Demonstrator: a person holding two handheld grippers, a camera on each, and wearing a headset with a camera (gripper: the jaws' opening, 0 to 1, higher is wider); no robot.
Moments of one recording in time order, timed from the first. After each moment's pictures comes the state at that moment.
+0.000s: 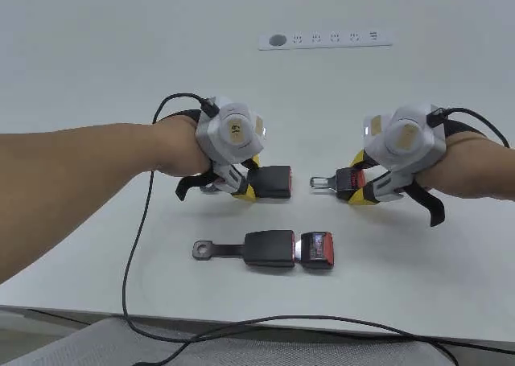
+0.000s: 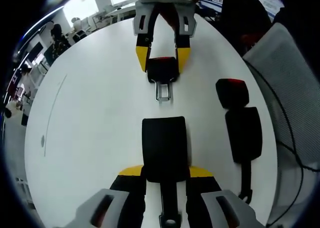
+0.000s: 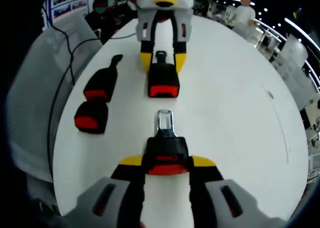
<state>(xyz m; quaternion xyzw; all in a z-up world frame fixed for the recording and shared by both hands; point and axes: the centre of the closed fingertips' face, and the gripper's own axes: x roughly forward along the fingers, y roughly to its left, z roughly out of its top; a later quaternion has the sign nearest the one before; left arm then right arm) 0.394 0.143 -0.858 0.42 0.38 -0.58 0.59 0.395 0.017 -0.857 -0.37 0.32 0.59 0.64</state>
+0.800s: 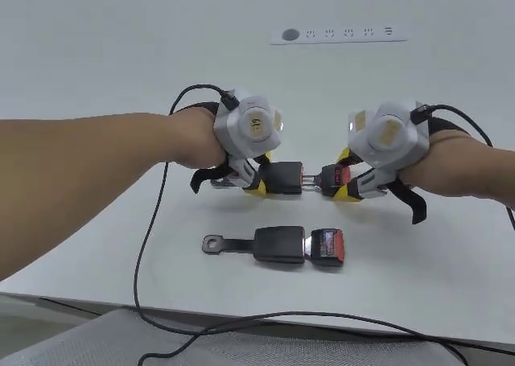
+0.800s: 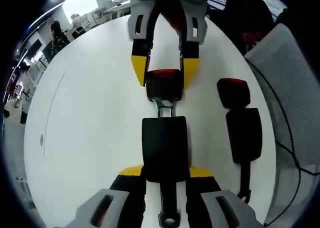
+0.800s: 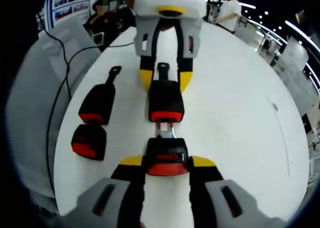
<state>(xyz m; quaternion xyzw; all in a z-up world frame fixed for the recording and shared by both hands) 0.393 0.144 -0.857 0.42 0.39 -0.57 0.58 0.392 0.055 -0.852 -0.36 0.31 0.60 0.64</state>
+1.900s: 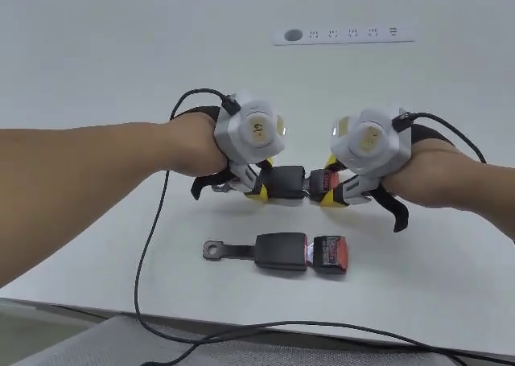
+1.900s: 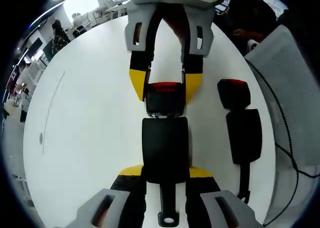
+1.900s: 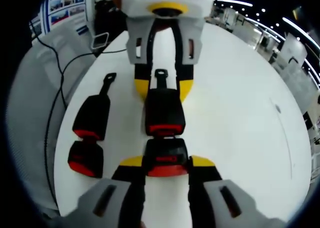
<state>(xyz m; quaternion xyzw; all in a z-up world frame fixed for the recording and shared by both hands) 0.398 0.145 -0.857 0.42 0.40 -0.57 0.58 0.400 0.075 -0.854 -0.35 0.32 0.59 0.65</state>
